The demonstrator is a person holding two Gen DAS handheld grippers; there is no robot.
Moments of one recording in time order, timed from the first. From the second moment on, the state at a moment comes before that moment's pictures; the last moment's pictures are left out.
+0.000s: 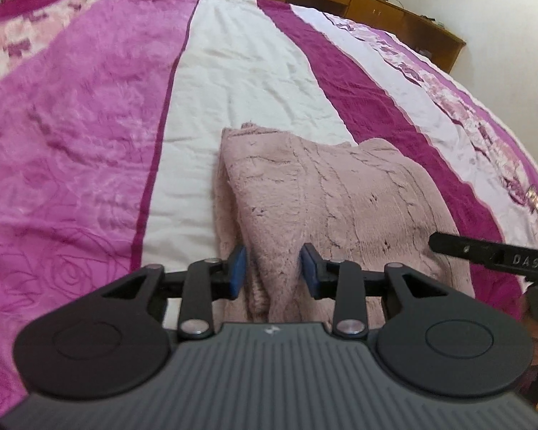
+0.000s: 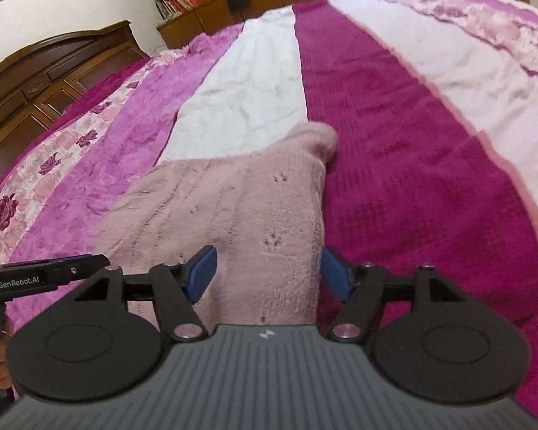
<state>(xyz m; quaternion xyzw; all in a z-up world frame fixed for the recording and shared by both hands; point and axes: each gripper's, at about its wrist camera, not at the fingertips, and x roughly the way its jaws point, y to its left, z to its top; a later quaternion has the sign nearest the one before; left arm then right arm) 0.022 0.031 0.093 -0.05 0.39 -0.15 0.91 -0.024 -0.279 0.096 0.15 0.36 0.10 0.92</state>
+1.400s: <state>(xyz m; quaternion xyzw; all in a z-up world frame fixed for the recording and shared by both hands) -0.037 -0.017 0.055 -0.01 0.43 -0.04 0.90 -0.086 -0.238 0.072 0.11 0.40 0.07 0.91</state>
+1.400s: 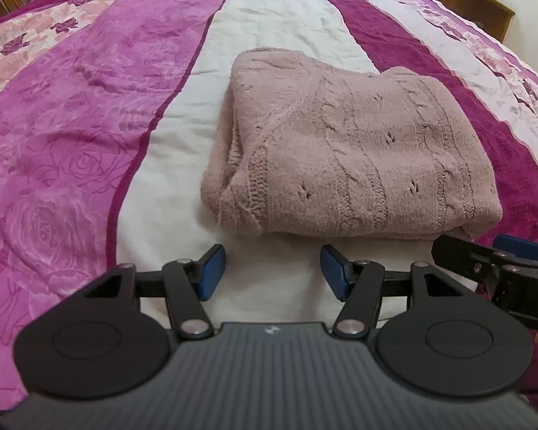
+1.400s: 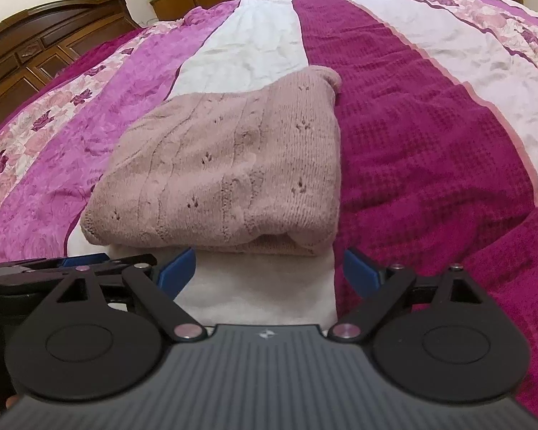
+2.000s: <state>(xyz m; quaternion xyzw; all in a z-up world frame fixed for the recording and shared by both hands) -0.037 -0.023 0.055 0.00 0.43 -0.05 0.90 -0.084 -0.239 0.069 0.12 0.40 0.08 0.91</state>
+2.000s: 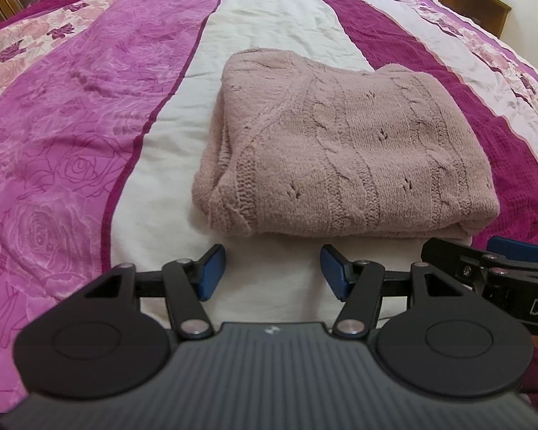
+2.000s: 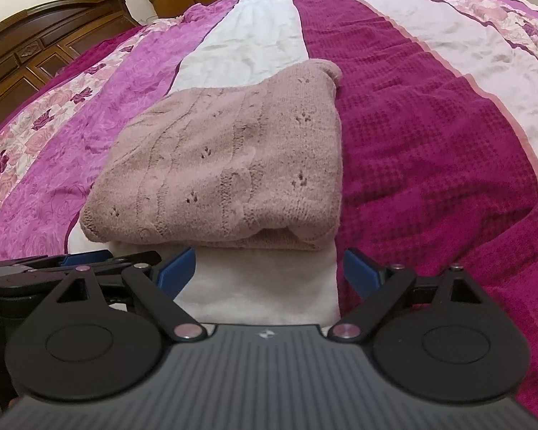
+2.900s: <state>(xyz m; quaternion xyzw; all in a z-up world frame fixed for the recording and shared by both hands) -0.035 -0.024 0.055 0.00 0.43 -0.05 0.90 -0.084 -0.238 0.069 0.12 0.40 0.08 0.90</state>
